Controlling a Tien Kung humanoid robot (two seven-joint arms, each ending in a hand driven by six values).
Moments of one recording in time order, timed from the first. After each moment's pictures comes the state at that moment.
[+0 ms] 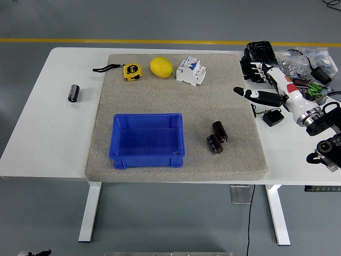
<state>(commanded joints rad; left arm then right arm) -0.22 0.15 -0.25 -0.21 0.36 0.26 0.12 0.65 -0.54 0.61 1.33 -1.24 -0.24 0.12</state>
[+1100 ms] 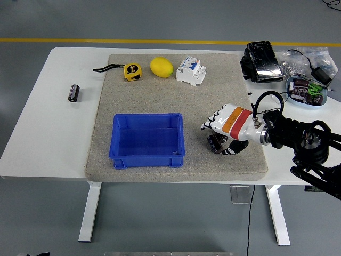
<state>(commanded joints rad) -0.21 0.16 -0.25 -0.22 0.37 0.26 0.13 0.85 -0.45 0.28 1.20 -2.27 -0.15 0.12</state>
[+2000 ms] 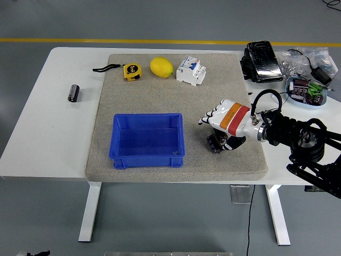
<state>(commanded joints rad) -0.22 0.16 -0.25 -0.22 0.37 0.26 0.13 0.87 -0.42 0.25 1.14 -2.27 -0.25 0.11</state>
